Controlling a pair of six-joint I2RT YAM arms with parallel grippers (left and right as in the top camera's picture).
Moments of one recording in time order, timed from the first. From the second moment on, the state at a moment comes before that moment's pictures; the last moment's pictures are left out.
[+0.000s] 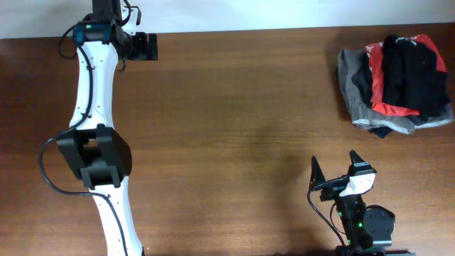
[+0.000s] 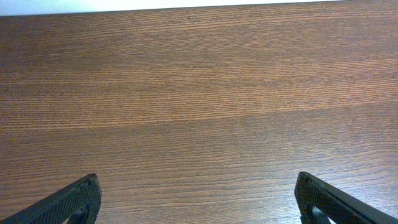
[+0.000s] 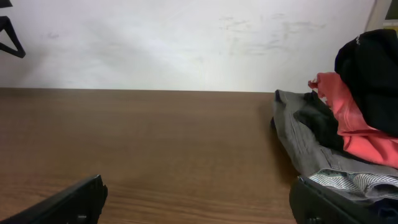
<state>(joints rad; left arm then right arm) 0.03 2.38 2.42 -1.06 0.11 0.06 -0.03 0.01 0.01 -0.06 -0.16 0.03</state>
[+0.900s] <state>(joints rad) 0.03 1.87 2.17 -0.61 0.10 0.07 -0.03 0.01 0.01 -0.06 -0.16 0.03</state>
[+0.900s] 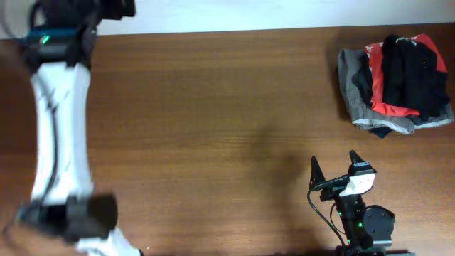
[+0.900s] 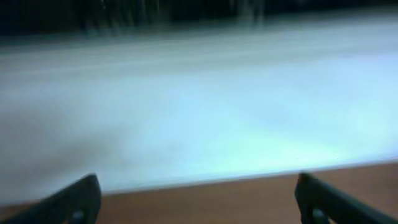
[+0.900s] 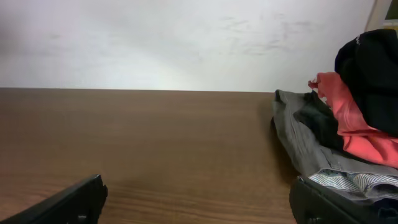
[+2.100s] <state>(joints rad) 0.05 0.52 0.23 0.17 0.05 0.07 -0.03 0.01 0.01 -0.06 -0.16 0.03</state>
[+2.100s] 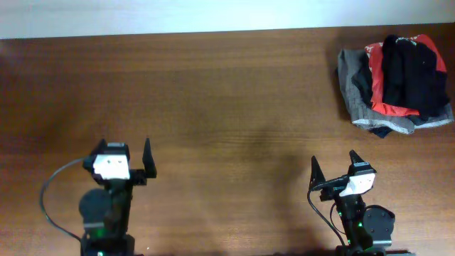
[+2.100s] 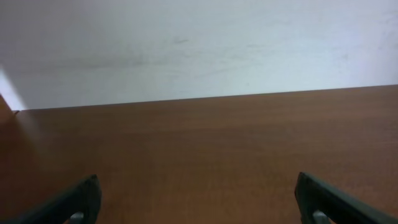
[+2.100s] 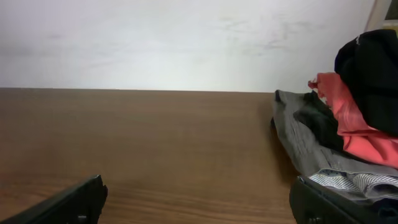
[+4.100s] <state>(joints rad) 0.09 0.02 0.01 -0.07 0.04 0.06 -0.03 0.01 0.01 -0.06 -0.16 0.03</state>
